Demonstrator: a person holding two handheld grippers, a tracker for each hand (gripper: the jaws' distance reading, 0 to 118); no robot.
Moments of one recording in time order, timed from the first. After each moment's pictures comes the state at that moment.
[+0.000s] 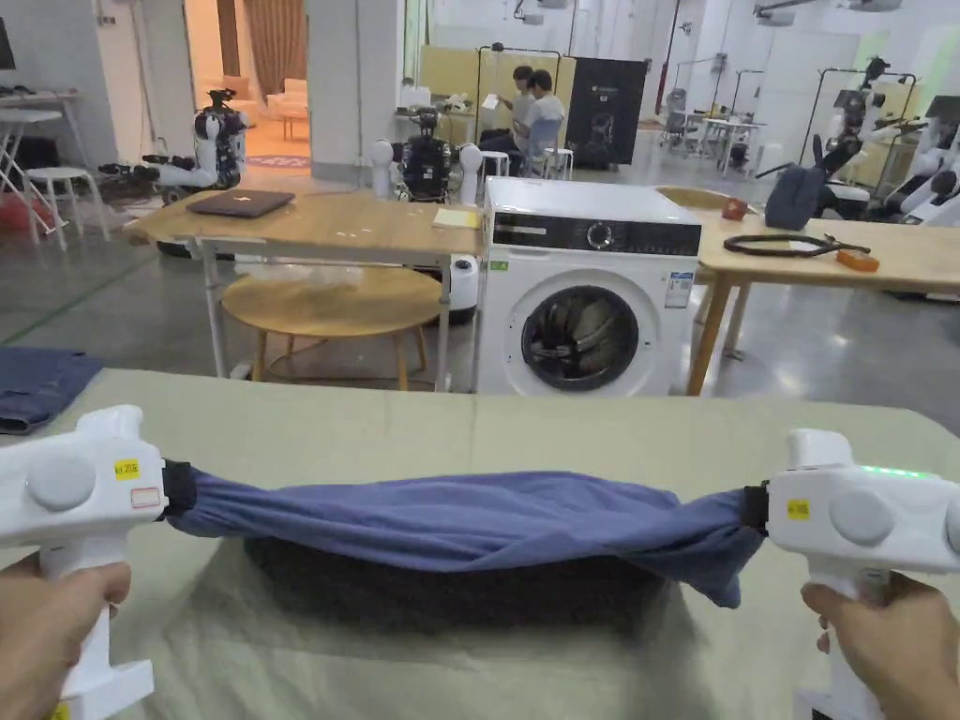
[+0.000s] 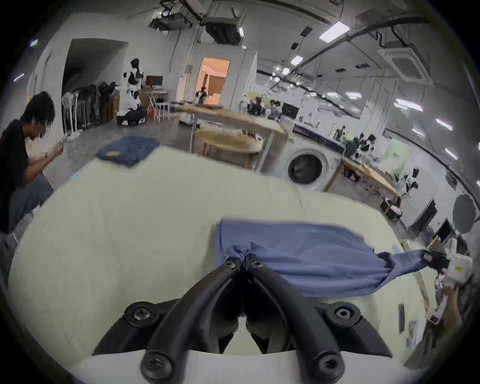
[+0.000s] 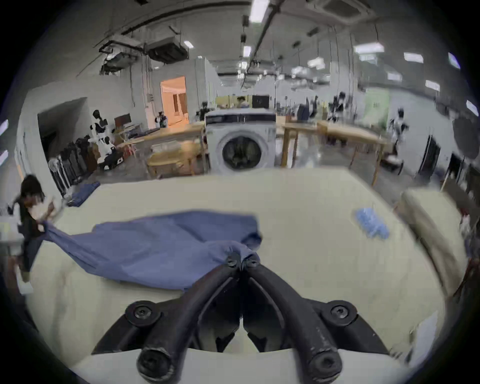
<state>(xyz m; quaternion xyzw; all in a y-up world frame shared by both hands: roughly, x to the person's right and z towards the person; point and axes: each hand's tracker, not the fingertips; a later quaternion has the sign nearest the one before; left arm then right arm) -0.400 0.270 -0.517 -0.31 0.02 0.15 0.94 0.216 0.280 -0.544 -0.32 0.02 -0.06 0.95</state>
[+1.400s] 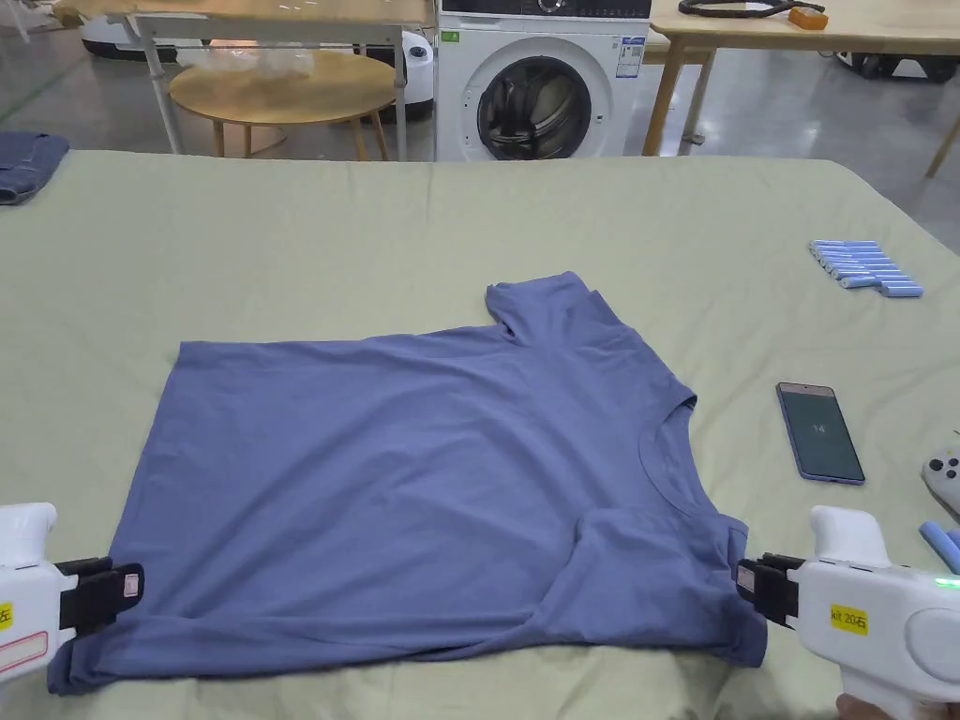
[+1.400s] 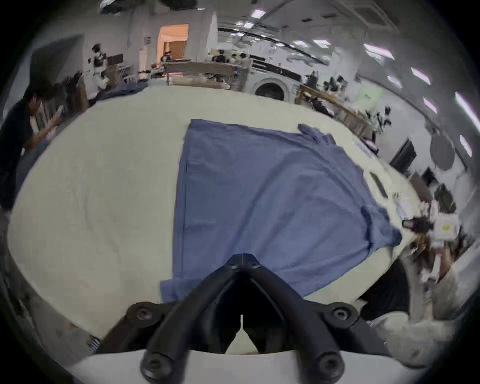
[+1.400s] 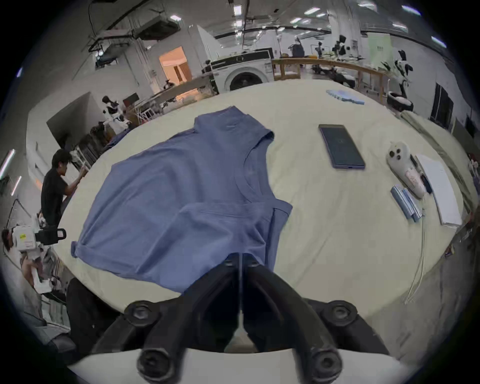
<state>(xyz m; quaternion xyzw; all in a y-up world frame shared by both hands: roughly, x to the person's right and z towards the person) -0.362 0.195 -0.158 -0.42 -0.07 0.13 0.89 0.259 0.173 -0.166 -0.41 0.03 -0.11 0.91</state>
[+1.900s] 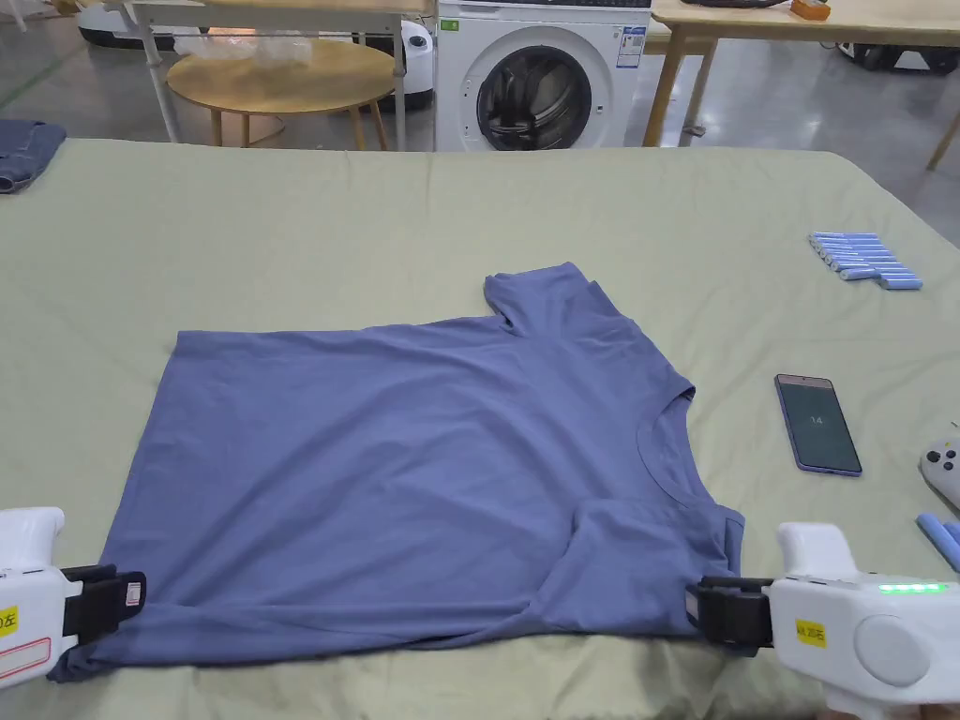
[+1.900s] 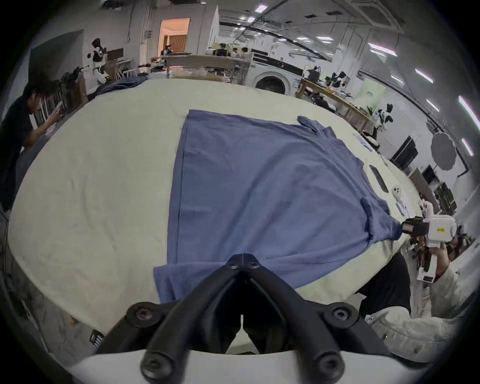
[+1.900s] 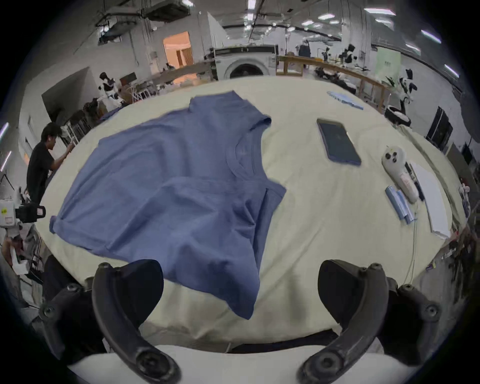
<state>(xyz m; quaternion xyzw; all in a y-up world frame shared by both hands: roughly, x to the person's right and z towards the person) -0.357 0.184 -0.149 -0.45 -0.08 0.09 0.89 0.270 0.140 -0.172 -0.48 0.04 -0.02 0.88</state>
